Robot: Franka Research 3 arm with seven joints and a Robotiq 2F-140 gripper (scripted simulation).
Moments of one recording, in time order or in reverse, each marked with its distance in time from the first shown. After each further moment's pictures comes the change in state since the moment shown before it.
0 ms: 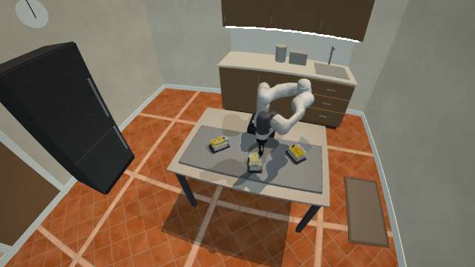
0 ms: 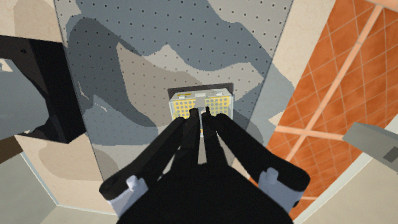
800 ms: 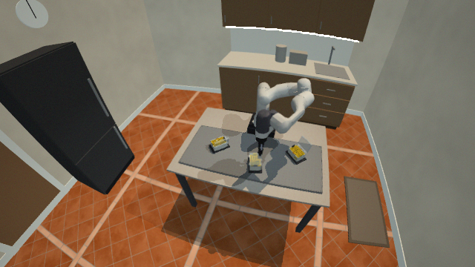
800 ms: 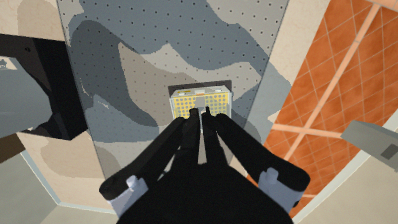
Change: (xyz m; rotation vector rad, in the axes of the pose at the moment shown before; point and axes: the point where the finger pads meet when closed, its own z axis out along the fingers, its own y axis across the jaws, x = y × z) arm -0.004 0.000 -0.011 -0.005 -0.005 0.003
